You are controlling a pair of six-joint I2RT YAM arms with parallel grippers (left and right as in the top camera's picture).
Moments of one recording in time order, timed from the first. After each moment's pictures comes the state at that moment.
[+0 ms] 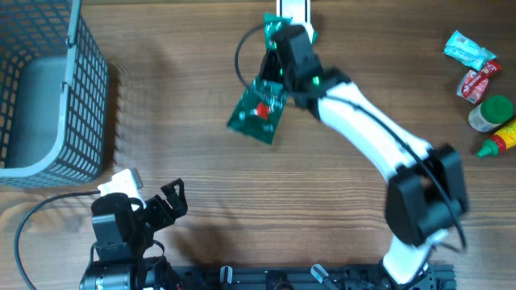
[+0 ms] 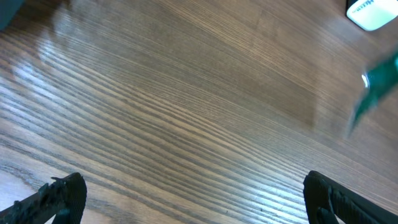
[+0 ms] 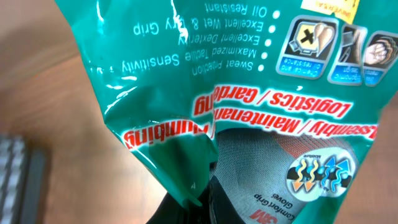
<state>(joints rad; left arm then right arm) 0.12 0.35 0.46 -0.90 0.15 -0.40 0.51 1.95 1.55 -0.34 0.10 0.69</state>
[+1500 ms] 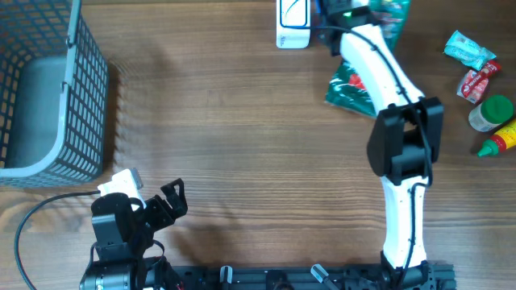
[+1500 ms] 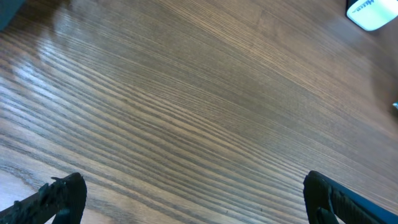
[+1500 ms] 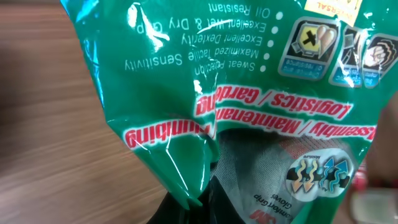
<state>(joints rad) 0.12 0.35 0.46 -0.90 0.15 -0.40 0.24 2.37 2.15 -0.87 0.74 0.29</state>
